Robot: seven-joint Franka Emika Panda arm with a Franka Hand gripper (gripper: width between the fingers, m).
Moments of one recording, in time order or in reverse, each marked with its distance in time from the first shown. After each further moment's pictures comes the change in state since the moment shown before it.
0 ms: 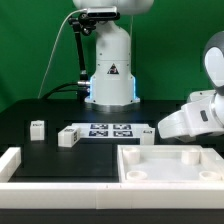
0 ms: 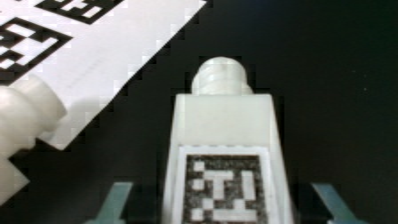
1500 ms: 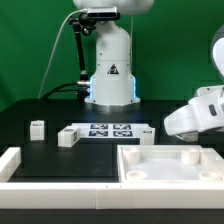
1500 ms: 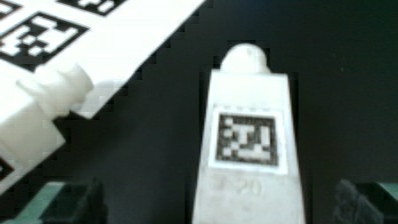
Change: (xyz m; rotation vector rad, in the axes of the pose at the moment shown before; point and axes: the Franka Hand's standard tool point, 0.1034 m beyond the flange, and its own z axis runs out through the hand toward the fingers) arm 0.002 0.001 -0.028 0.001 0.037 0.006
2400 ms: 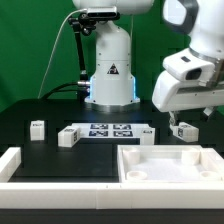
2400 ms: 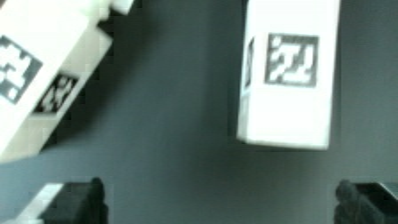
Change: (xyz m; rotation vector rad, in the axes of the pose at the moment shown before) arm -0.015 0.016 -0.027 0.006 0.551 0.028
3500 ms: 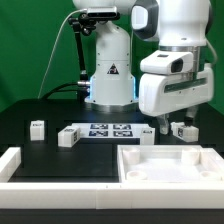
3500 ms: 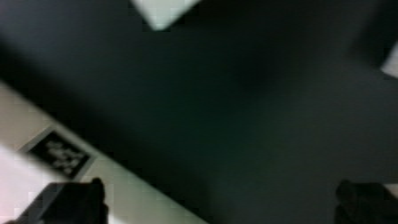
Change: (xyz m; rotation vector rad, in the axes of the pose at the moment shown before) arm 0.025 0.041 -0.017 -0.009 0.434 -0.133
